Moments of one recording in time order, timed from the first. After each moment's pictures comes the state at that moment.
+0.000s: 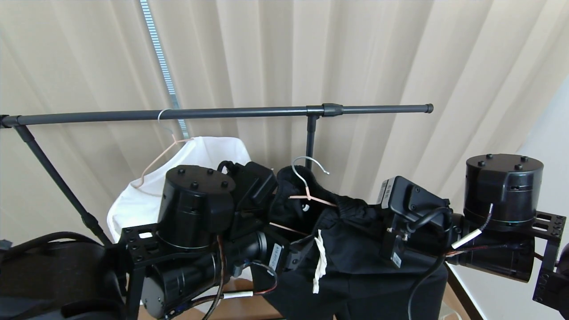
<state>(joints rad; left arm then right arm) -0.83 1.67 -0.76 -0.48 0.13 -0.04 0.60 1.61 -0.64 -0.63 0.25 -0.58</state>
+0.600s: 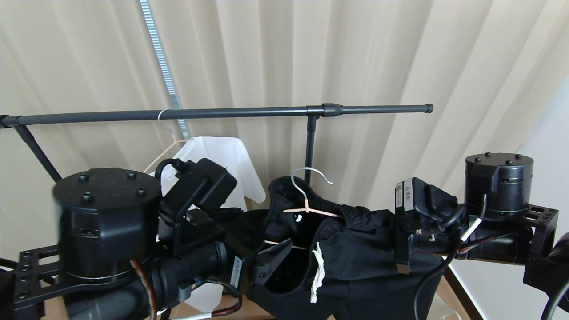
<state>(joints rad) -0.83 1.47 -0.64 -0.48 0.13 -0.02 0.49 1.65 -0.64 -0.63 0.60 -0.58</state>
